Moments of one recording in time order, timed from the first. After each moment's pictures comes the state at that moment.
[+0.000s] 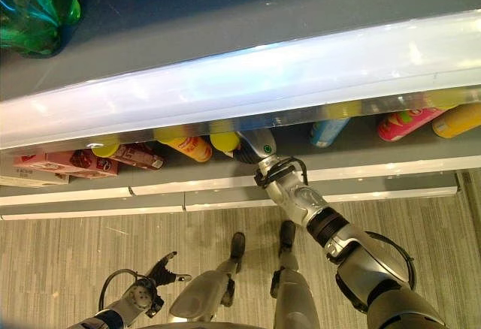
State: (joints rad) left arm -0.16 0.26 -0.52 1.18 0.18 -0.18 0.20; right arm -0.72 -0.44 0.74 0.50 -0.74 -0.13 -0.71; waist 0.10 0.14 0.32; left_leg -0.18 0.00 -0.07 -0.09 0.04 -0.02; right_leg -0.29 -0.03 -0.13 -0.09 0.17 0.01
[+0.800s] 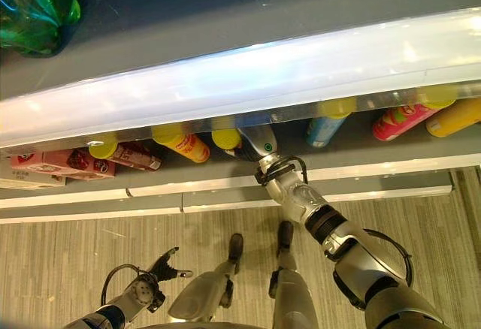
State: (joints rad) left arm -0.17 0.26 -0.52 1.18 0.18 -0.18 0.20; right arm -0.72 -0.42 0.74 0.52 -0.73 -0.12 -0.71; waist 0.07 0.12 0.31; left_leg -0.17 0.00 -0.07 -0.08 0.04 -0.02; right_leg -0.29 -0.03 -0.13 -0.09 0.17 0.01
